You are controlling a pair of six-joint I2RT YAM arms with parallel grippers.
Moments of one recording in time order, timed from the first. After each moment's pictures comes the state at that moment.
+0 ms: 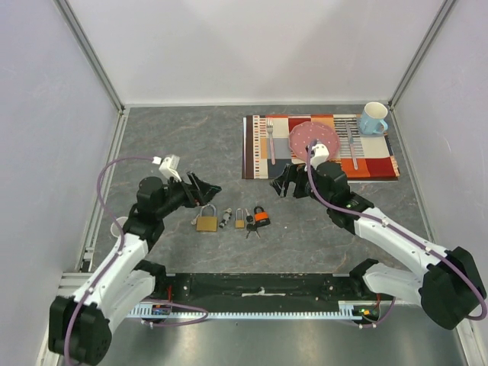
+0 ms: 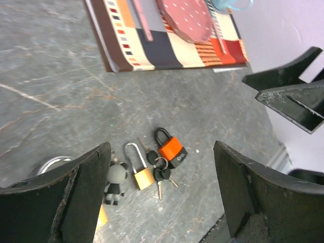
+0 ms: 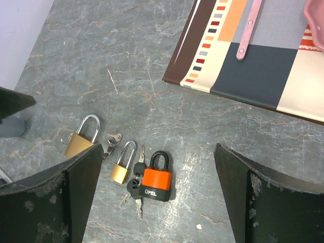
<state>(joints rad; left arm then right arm) -0.26 0.87 0.43 0.16 0.46 -0.62 0.58 1.10 0.65 0.08 -0.05 0.48</state>
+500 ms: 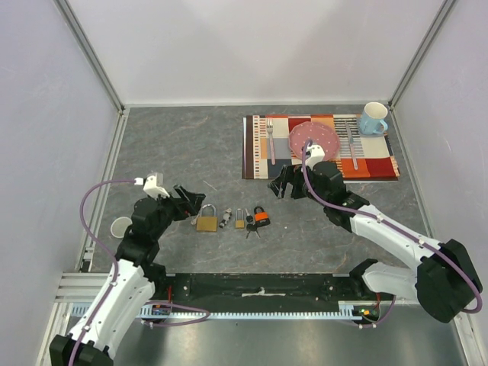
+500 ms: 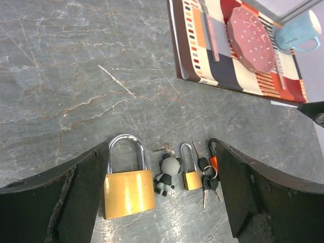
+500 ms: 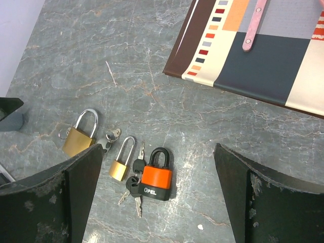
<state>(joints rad) -0.26 0.50 0.28 -0.07 0.09 -0.59 0.58 1.15 0.65 0.10 -0.08 0.49</state>
